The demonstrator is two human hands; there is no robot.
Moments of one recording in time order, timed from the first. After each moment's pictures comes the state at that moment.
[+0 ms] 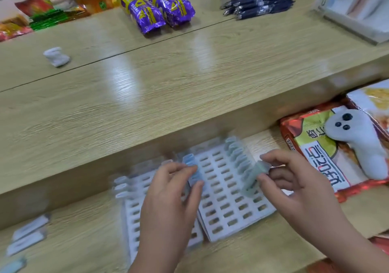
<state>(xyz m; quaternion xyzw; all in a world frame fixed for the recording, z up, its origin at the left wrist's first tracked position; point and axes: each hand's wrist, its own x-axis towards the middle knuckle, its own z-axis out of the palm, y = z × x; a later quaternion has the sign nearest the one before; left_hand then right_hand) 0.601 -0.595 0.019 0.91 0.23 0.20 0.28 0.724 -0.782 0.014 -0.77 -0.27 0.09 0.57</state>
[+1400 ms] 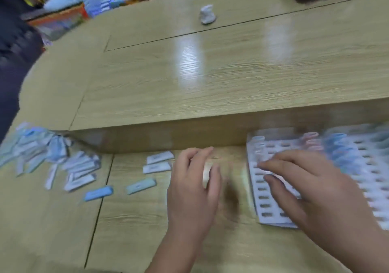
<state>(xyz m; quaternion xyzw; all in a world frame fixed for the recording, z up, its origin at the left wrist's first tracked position) 0.446 -0.485 0.008 0.86 0.36 0.28 0.23 0.599 -0.628 0.029 -0.77 -0.54 -0.06 0.33</state>
